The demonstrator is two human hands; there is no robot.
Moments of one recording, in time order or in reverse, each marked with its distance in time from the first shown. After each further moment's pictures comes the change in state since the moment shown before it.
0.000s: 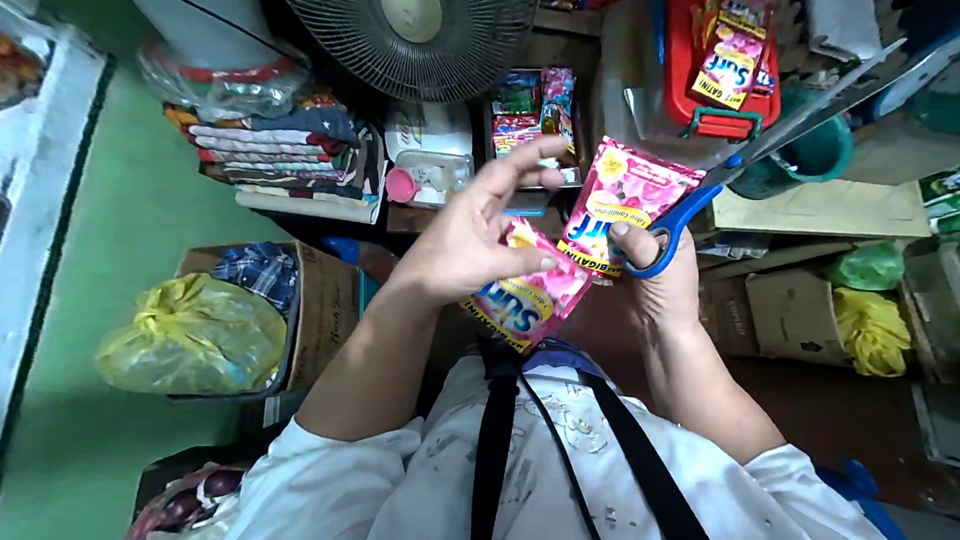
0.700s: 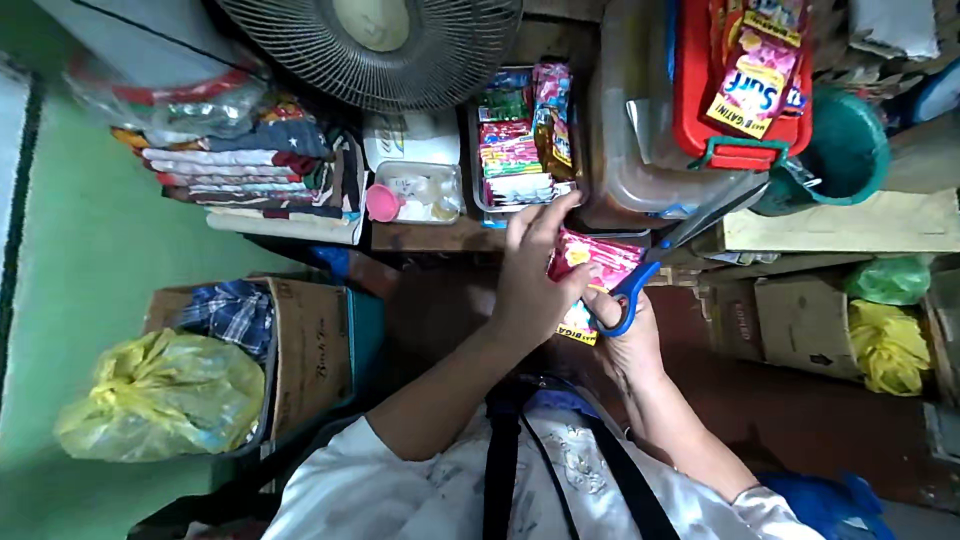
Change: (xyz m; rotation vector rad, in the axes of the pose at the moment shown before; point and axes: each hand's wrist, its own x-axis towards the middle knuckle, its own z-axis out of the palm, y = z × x) left_hand 0.085 -0.102 0.055 0.284 0.471 -0.122; right_hand 0.041 0.061 -0.040 0.001 0.121 0.277
